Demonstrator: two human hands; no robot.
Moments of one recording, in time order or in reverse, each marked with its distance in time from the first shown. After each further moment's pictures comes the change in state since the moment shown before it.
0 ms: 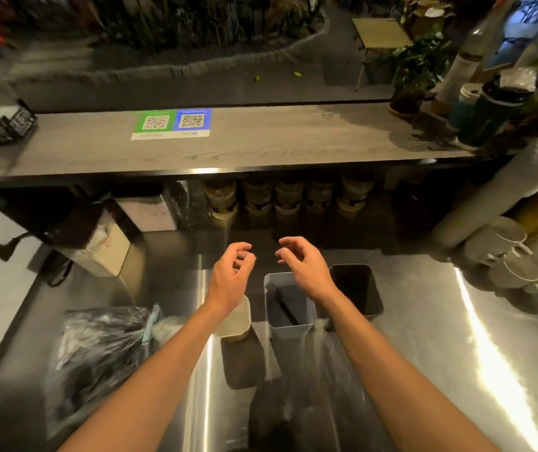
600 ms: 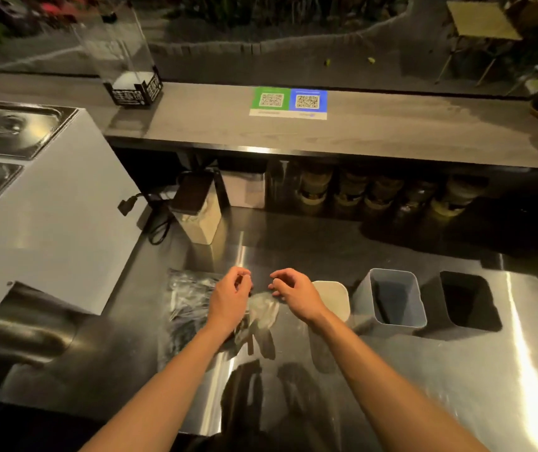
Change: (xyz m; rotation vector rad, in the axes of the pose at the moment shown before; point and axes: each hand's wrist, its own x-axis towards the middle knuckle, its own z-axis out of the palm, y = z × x) left_hand -0.059 -0.120 -0.185 0.184 0.171 -0.272; right_hand -0.030 -0.005 0.237 -0.004 -0.325 0.163
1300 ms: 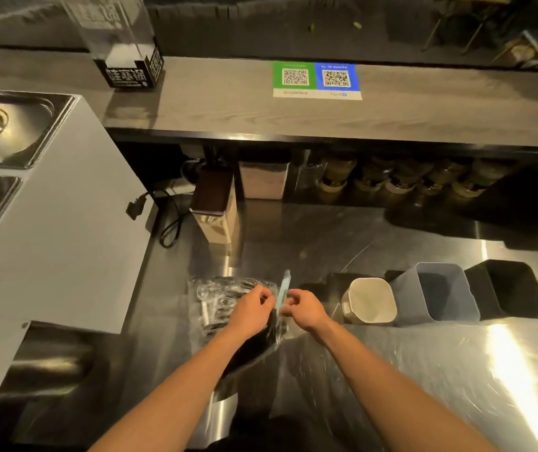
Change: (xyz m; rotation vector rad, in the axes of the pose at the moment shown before) left_hand 0.058 -0.078 -0.023 0.180 -0.464 -0.115; right_hand 0.055 0.042 0.094 -0.245 0.023 0.337
